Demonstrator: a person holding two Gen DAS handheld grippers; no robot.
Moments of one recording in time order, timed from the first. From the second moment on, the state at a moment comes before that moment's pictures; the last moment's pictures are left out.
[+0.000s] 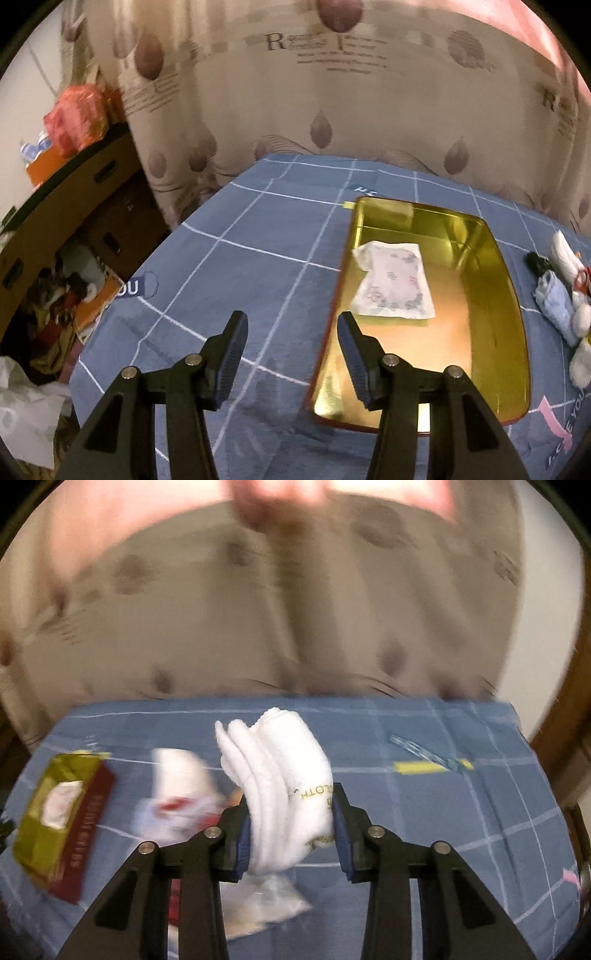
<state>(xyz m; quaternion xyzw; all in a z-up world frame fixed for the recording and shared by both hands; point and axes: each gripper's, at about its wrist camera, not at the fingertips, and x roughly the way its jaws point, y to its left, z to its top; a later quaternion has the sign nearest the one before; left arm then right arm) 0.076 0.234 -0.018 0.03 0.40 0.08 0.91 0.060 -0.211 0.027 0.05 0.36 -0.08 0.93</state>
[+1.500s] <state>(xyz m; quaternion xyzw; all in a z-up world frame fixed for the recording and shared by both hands) 0.083 0.289 -0.029 -0.04 0.42 0.14 0.90 0.167 0.076 -0.011 -0.07 0.43 0.13 0.89</state>
